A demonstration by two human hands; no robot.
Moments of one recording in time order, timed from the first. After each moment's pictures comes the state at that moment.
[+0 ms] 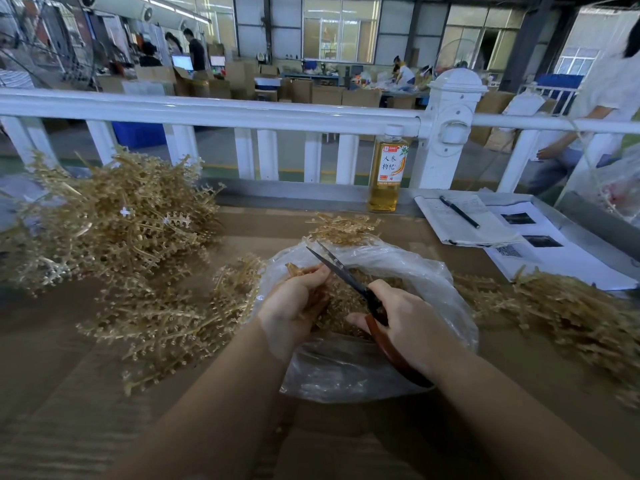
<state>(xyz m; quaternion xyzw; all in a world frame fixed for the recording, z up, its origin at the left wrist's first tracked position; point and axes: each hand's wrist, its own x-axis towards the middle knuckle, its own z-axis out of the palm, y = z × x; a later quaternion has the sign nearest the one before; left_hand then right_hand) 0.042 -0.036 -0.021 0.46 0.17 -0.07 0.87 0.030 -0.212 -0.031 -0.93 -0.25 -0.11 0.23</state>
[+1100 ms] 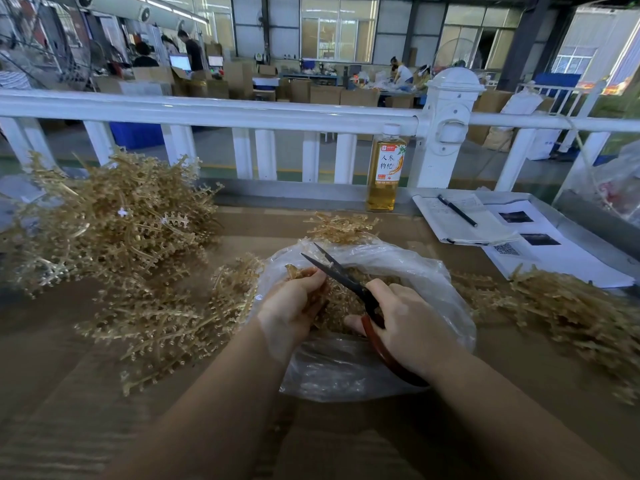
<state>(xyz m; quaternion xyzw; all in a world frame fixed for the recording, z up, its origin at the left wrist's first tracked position) 0.042 -0.036 -0.026 0.46 0.18 -0.07 0.87 0.029 -0.212 -0.032 -0.95 -0.24 -0.12 0.17</state>
